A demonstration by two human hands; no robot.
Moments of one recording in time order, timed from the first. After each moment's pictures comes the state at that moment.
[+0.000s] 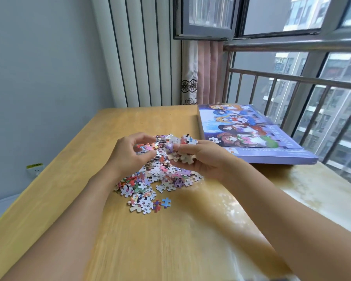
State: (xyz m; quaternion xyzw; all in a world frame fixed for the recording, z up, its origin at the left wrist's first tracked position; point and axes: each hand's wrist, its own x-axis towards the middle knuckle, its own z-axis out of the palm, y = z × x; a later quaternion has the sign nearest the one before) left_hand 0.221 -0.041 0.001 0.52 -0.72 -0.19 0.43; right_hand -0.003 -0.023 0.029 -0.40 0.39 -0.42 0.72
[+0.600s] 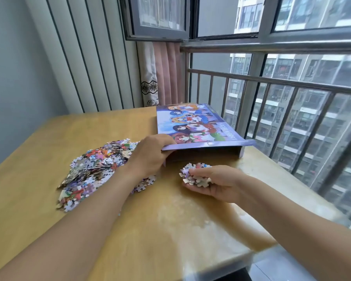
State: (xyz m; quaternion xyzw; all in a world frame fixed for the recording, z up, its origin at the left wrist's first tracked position) left_hand 0.062 -0.078 0.003 0.41 -0.86 -0.07 0.29; right_hand -0.127 0.032 0.006 -0.25 0.50 -0.45 0.70
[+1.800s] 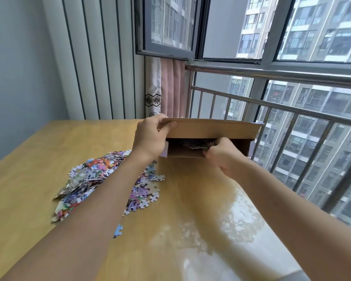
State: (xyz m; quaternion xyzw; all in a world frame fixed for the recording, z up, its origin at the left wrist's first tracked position) left_hand 0.059 -0.103 0.054 0.41 -0.71 -0.17 0.55; right_hand -0.142 -0.066 0.043 -0.48 0.72 -0.40 0.29
